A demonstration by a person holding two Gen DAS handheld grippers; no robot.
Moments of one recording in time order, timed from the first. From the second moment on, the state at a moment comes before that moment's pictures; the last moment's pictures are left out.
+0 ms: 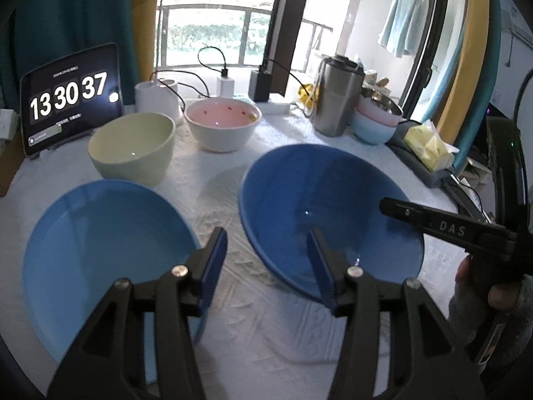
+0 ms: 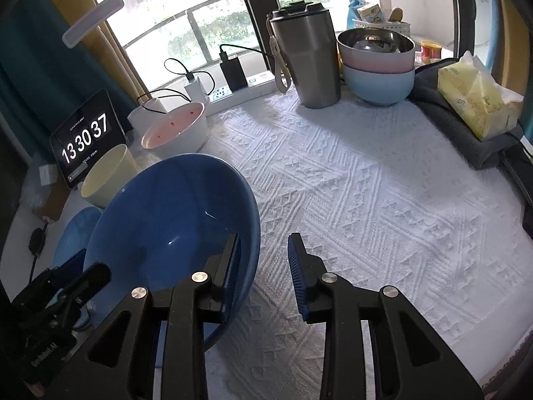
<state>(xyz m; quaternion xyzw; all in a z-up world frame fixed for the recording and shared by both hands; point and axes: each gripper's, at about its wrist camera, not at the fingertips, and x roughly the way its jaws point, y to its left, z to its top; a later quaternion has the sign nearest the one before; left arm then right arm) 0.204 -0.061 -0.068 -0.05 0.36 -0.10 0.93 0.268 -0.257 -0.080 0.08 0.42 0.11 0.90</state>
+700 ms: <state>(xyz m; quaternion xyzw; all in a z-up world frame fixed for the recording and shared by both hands) 0.197 -0.022 -0.040 -0.07 0.32 -0.08 0.94 0.255 -0.236 -0.031 0.05 0.36 0.12 0.92</state>
